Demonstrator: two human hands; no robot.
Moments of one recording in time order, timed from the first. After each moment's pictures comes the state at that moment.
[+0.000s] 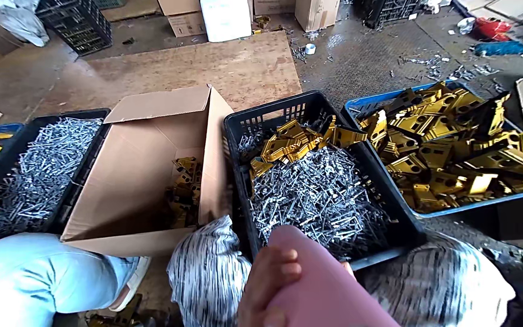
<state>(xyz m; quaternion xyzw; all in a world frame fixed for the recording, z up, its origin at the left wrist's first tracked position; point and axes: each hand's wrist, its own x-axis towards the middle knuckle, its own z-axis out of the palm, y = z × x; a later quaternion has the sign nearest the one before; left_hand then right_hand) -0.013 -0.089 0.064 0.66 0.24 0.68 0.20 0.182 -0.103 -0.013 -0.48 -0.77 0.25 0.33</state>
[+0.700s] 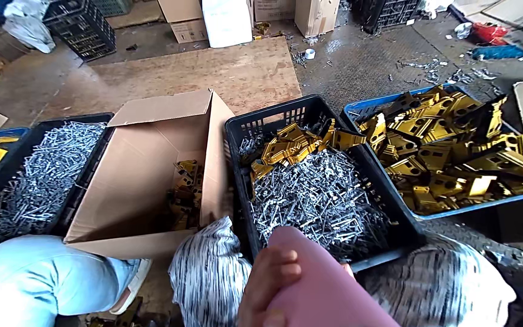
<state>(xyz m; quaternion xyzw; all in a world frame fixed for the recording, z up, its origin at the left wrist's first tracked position) -0.013 -0.084 0.101 0.68 0.26 0.66 0.17 0.179 -0.102 -0.010 -0.48 -0.77 0.22 0.35</state>
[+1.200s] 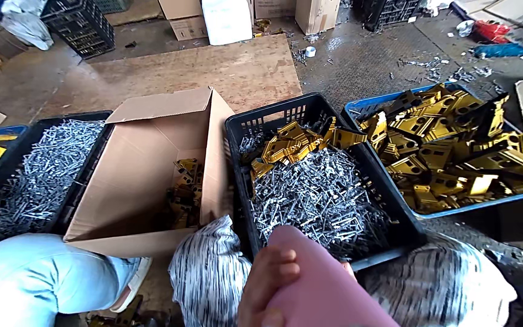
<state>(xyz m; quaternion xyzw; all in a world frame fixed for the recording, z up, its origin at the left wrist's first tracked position) -0.020 -0.092 0.048 0.69 0.22 0.66 0.20 0.179 -0.103 -0.004 -0.49 -0.77 0.26 0.32</state>
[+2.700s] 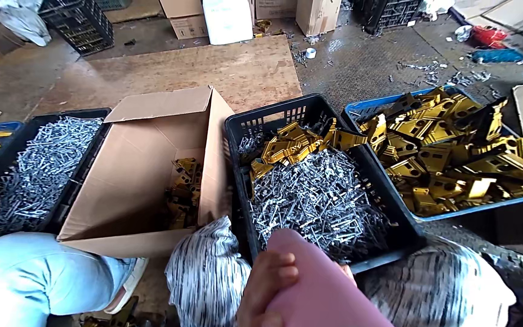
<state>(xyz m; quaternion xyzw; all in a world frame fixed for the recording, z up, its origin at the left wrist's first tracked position) -0.015 -0.089 0.084 0.67 0.27 0.67 0.20 0.178 -0.102 -0.057 -0.47 -0.77 0.13 0.41</state>
